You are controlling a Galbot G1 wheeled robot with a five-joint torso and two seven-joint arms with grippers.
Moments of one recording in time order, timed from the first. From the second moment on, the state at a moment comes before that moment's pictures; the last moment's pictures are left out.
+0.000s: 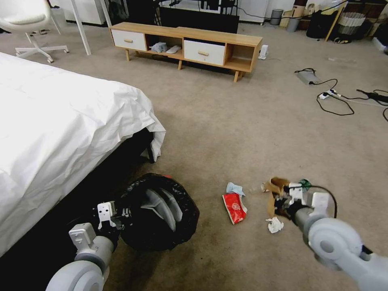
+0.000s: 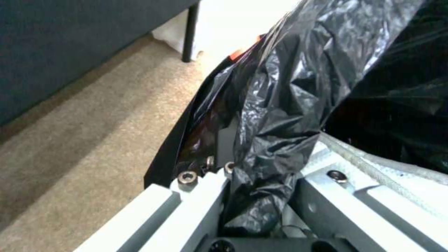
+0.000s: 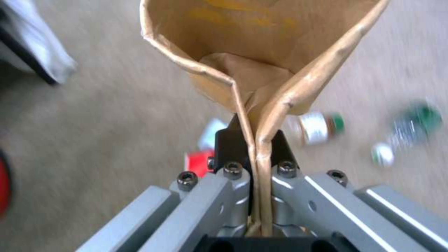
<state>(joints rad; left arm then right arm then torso) 1.61 -1.26 -0.57 -2.25 -0.59 0.49 -0.18 -1.31 0.61 0.36 2.17 1.16 -0.36 0.56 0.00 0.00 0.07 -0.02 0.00</state>
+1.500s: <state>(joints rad) 1.58 -1.29 -0.46 -2.31 -0.69 0.52 -0.10 -1.23 0.51 0.24 2.24 0.68 -0.07 -0.27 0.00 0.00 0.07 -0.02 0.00</state>
